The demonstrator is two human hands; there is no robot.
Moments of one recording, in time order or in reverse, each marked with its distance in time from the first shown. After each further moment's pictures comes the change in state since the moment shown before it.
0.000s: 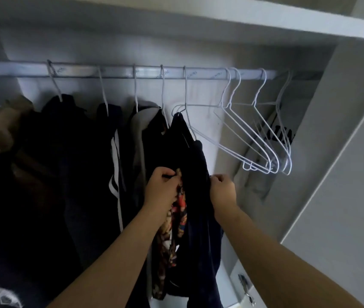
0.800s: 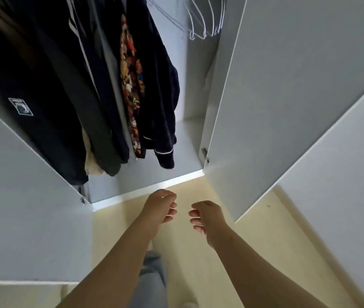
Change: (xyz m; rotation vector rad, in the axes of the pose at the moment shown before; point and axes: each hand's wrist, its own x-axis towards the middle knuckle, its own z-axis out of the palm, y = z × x) left_hand -0.448 -0.165 0.033 0.194 -0.210 -0.633; right_hand -0.359 0.263 -0.256 0.091 -0.254 0.694
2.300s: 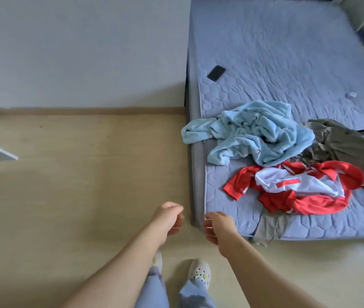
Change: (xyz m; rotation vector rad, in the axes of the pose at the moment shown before) left_hand -0.672 -0.574 0.275 0.922 -0.877 -0.105; right_hand -0.615 0.730 -0.344 0.979 0.828 0.345
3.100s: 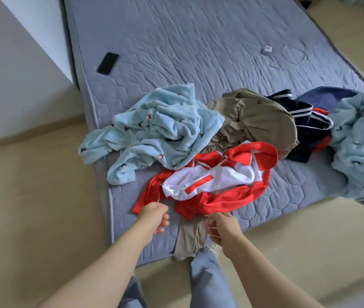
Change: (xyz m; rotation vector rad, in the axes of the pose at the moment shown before) left_hand 0.091 0.091 0.374 0.334 -0.049 -0.073; right_hand 0.158 -0.070 -0.362 0.320 0.124 0.127
